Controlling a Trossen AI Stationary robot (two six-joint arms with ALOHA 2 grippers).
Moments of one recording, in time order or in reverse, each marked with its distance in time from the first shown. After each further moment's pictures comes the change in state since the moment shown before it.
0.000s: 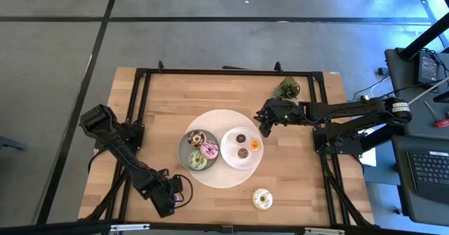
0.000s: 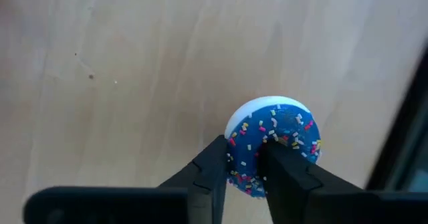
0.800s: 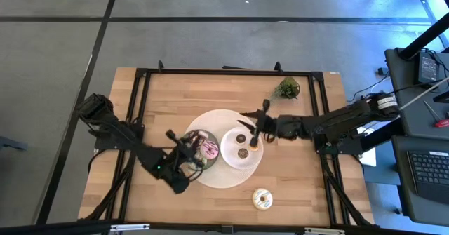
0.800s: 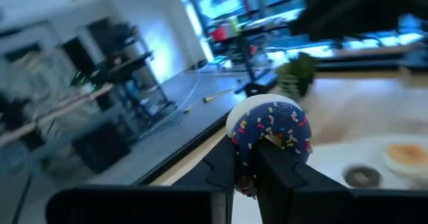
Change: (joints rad) left arm 0.251 -0.138 0.000 0.207 -1.444 0.582; right arm 0.237 0.199 0.000 0.718 0.298 -0.561
